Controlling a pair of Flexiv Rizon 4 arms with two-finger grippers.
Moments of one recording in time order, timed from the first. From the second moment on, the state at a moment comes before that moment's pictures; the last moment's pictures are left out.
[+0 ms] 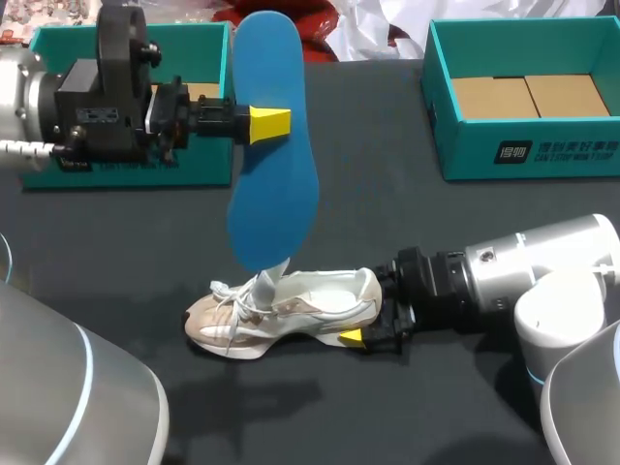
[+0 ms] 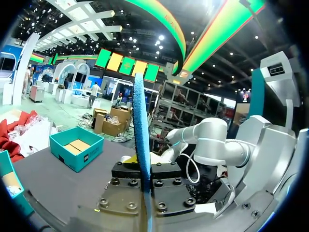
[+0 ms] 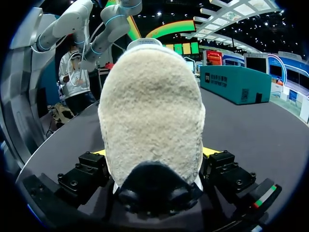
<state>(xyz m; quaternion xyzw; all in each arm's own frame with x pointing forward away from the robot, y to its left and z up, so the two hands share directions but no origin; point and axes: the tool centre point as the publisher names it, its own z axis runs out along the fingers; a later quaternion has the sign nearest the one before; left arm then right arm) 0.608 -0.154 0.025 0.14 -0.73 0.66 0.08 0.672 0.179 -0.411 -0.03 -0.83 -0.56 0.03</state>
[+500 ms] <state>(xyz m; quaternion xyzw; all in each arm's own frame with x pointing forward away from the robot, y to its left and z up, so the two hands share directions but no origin) 0.608 -0.154 0.025 0.14 -0.73 0.66 0.08 0.668 0.166 -0.409 -0.04 -0.86 -0.51 0.05</state>
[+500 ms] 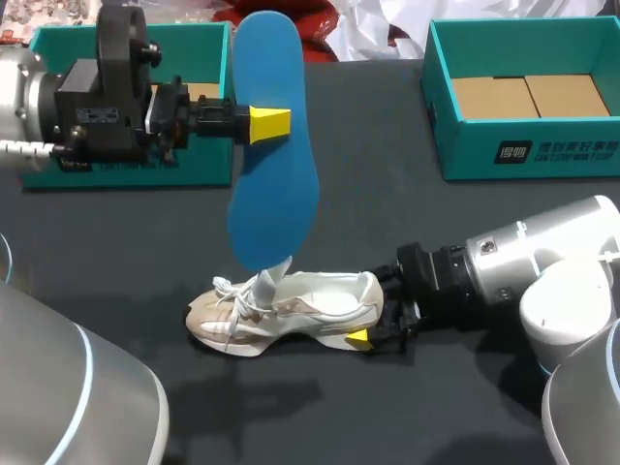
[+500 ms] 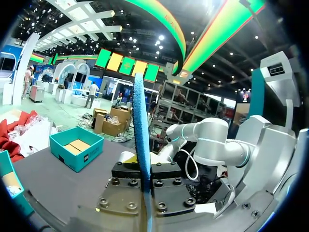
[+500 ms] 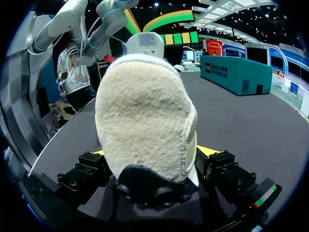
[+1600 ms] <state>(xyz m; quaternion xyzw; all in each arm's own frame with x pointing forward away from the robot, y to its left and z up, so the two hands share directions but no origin) 0.608 -0.154 0.025 0.14 -0.73 0.66 0.08 0.660 0.130 -0.360 -0.13 -0.92 -0.37 0.06</state>
